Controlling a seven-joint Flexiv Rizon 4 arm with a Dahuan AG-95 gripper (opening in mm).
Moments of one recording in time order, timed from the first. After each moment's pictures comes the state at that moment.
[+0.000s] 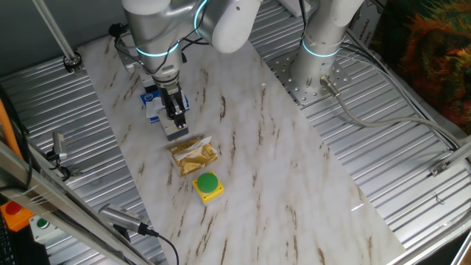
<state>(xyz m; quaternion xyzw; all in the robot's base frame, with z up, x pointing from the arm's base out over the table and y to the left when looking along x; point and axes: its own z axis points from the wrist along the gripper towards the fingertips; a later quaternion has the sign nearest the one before) 0.535 0.017 0.103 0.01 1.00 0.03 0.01</state>
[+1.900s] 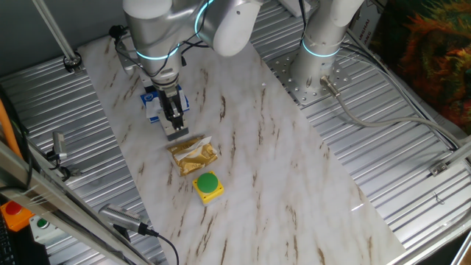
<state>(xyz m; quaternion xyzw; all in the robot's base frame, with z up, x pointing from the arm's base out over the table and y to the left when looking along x) 0.543 0.018 0.097 0.02 1.00 0.02 0.03</state>
